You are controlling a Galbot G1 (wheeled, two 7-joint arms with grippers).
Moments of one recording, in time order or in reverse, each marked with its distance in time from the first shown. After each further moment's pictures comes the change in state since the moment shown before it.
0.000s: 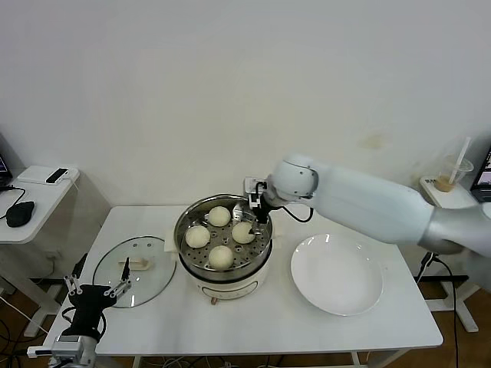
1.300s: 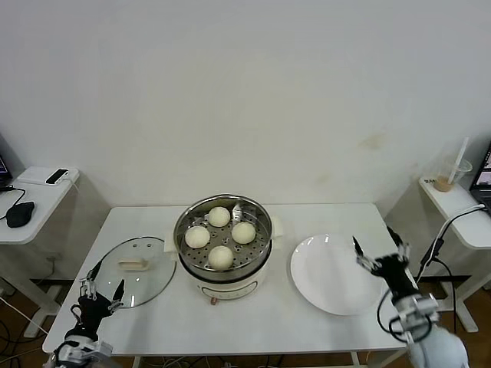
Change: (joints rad) left arm -0.139 0.107 0.015 0.392 0.841 -0.122 0.033; right arm -1.755 0.211 1.721 0.400 -0.190 0.744 0.522
